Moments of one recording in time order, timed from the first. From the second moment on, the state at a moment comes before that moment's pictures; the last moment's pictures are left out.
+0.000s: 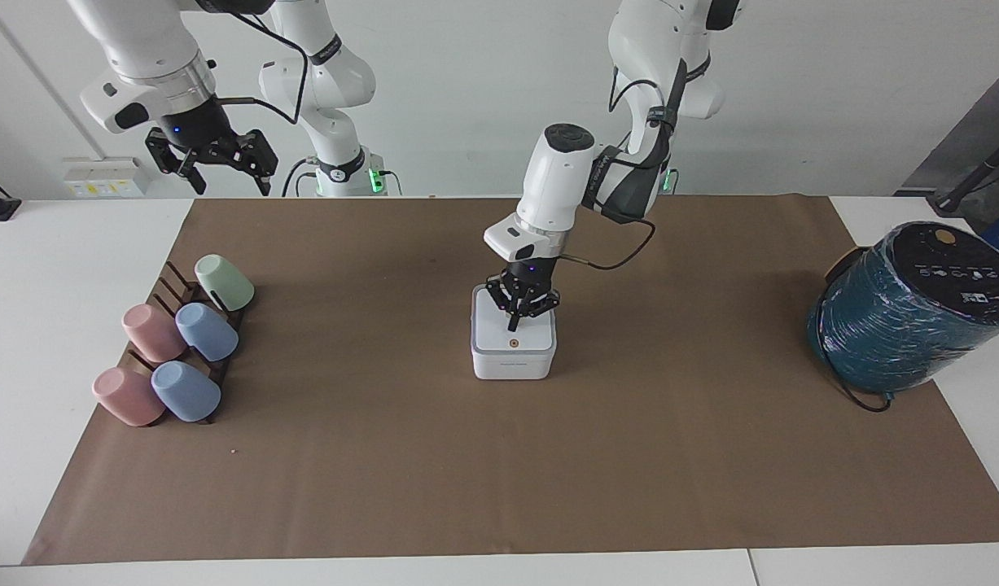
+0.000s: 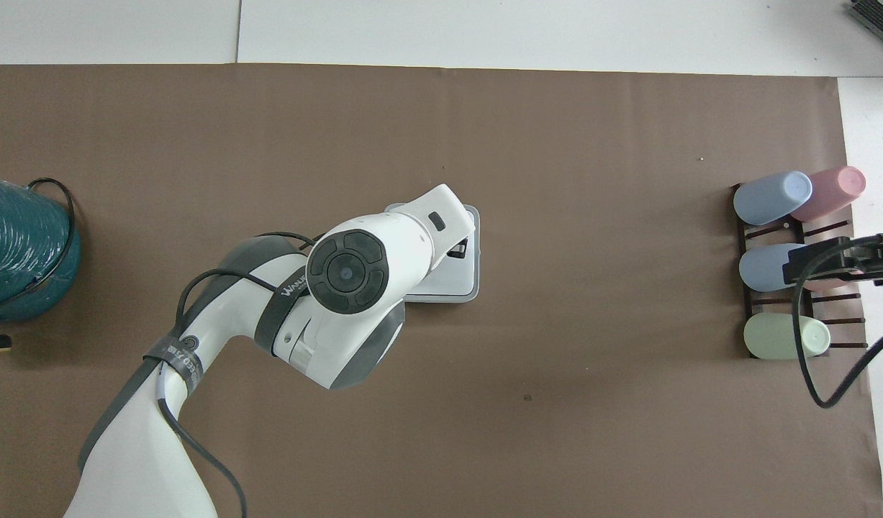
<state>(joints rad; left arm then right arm) -0.63 0.28 -0.03 -1.84 -0.01 2.47 -0.39 0.04 -0.09 -0.03 -1.61 -0.02 1.46 0.05</state>
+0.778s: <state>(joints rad) -0.44 0.08 -0.01 -1.78 0.00 2.05 -0.21 0.04 -0.09 -0.03 -1.61 -0.02 1.46 0.05</state>
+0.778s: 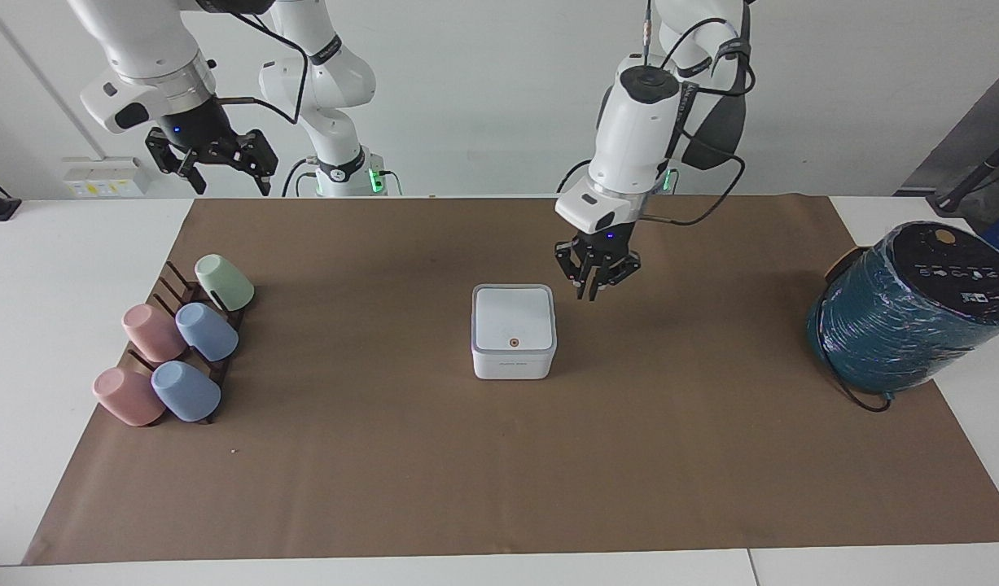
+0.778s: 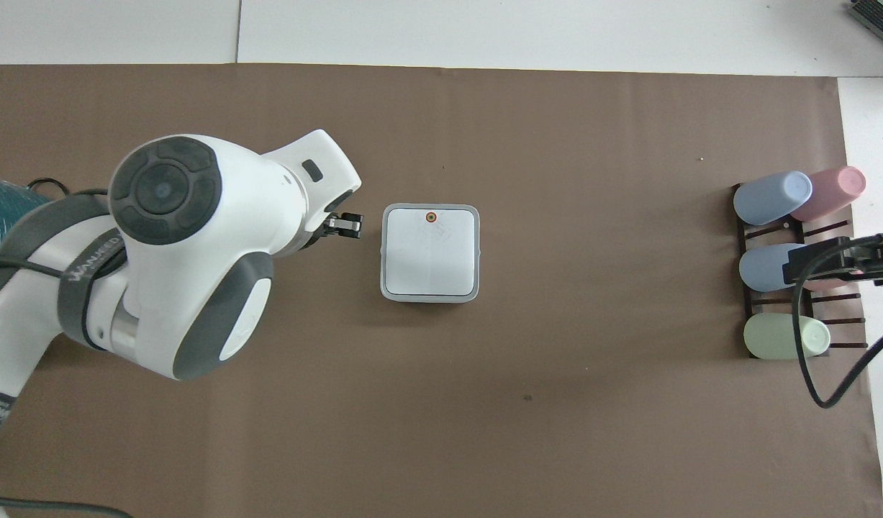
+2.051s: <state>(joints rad) -0.05 -0.04 -0.01 -1.60 0.00 1.63 0.10 0.04 -0.11 -0.03 -1.61 -0.02 1.46 0.05</state>
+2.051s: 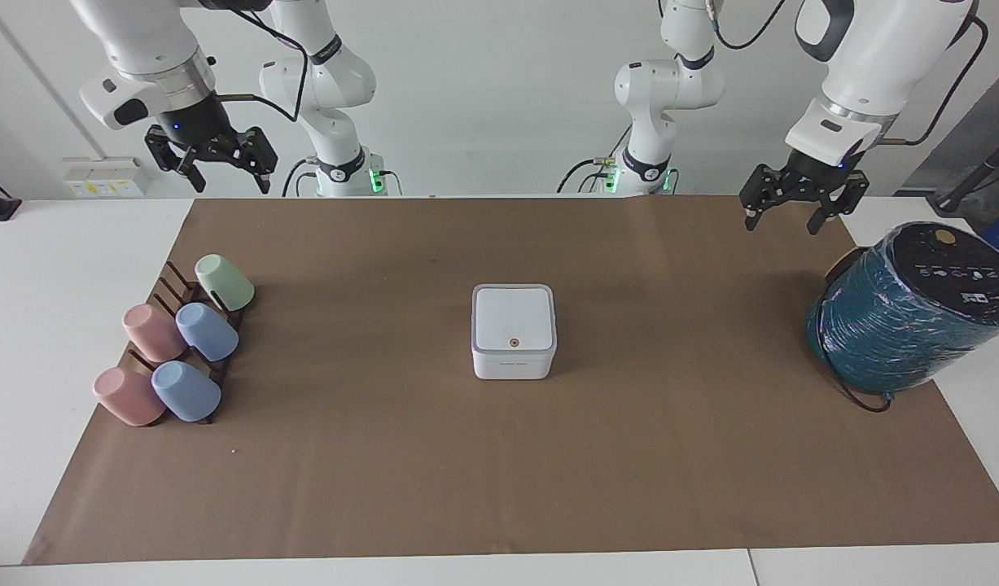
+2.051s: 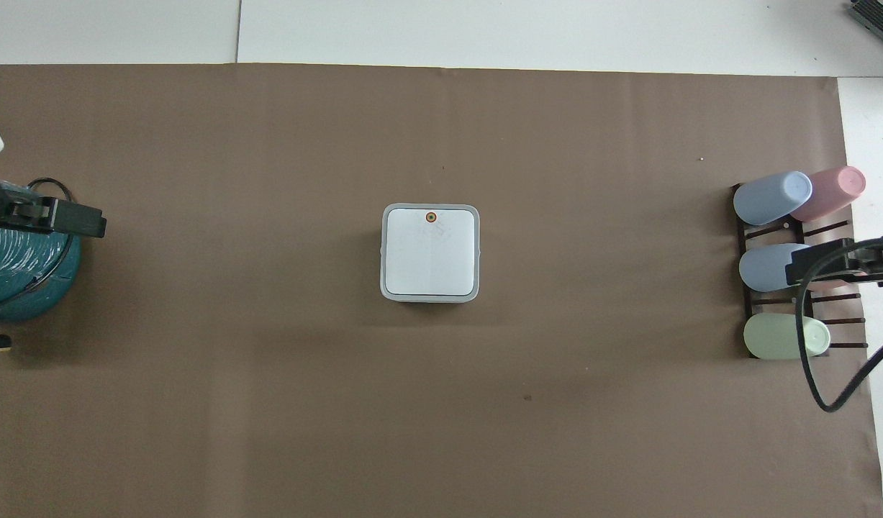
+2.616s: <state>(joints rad) -0.03 0.02 -0.01 -1.45 -0.03 1.49 0.11 0.04 -0.12 -0.03 -1.61 -0.02 1.46 0.05</state>
